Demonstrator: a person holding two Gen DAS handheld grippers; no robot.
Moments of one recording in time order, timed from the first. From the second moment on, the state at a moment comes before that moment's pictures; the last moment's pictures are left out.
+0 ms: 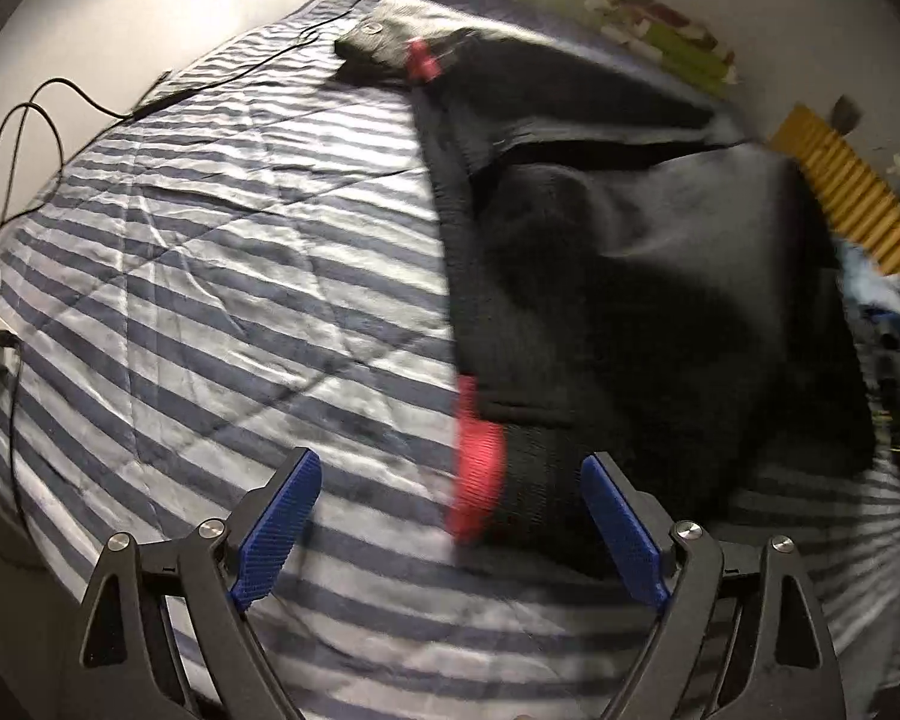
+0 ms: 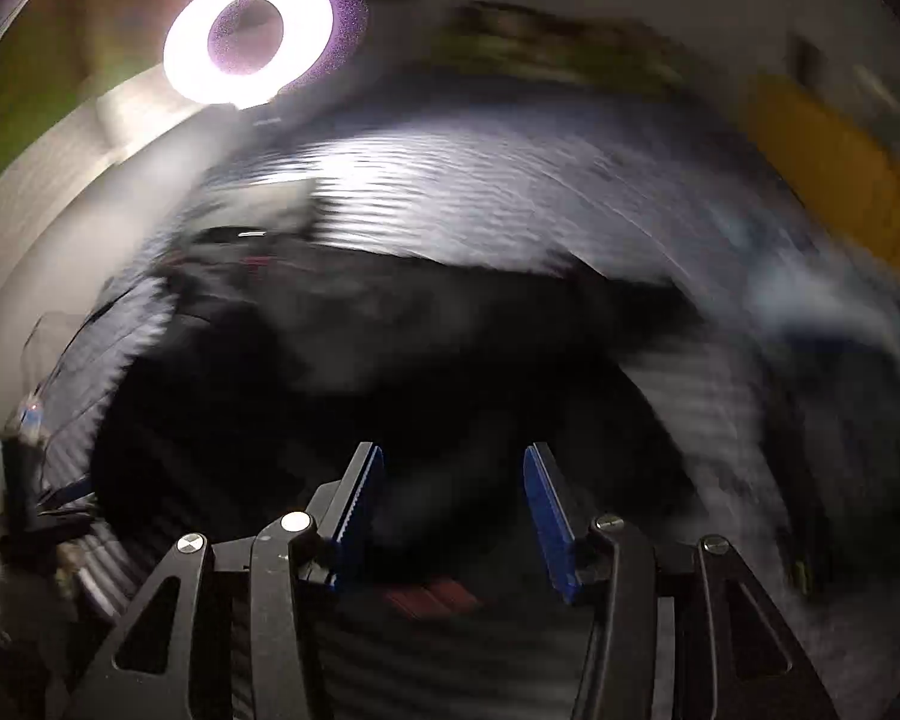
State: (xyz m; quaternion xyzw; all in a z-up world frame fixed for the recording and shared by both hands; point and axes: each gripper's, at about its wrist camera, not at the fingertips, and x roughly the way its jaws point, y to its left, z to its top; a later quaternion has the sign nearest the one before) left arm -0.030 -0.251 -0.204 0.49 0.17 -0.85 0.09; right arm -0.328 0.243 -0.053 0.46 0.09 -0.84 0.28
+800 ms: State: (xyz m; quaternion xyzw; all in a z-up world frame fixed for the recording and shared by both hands) left arm -0.012 -0.178 -0.167 0.47 -0.02 -0.88 0.06; right arm -0.409 0.319 -0.176 0.56 -0.12 -0.80 0.16
